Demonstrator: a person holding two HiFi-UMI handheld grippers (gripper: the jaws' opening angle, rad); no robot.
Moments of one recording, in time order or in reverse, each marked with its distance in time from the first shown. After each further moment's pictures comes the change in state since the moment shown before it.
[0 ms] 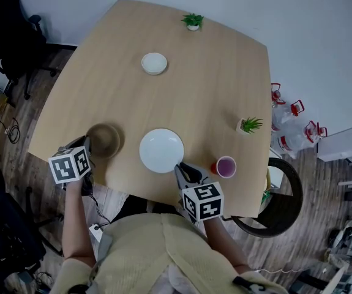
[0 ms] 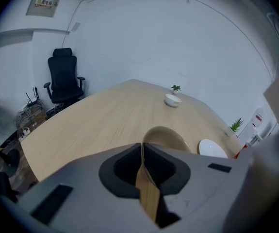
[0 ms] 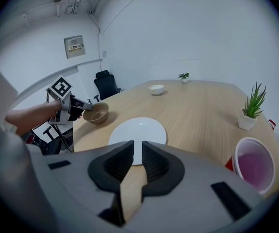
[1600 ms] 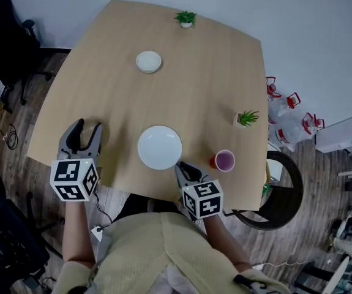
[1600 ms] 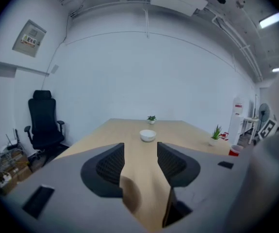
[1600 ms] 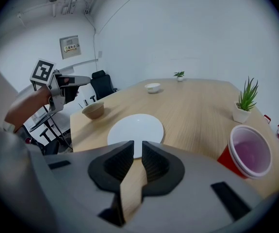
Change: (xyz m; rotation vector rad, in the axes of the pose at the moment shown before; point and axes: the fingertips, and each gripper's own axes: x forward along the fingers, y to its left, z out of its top) left arm -0.060 -0.085 0.083 0.286 -0.423 -0.151; right arm -0.003 -0.001 -0.012 0.036 0.001 -0.039
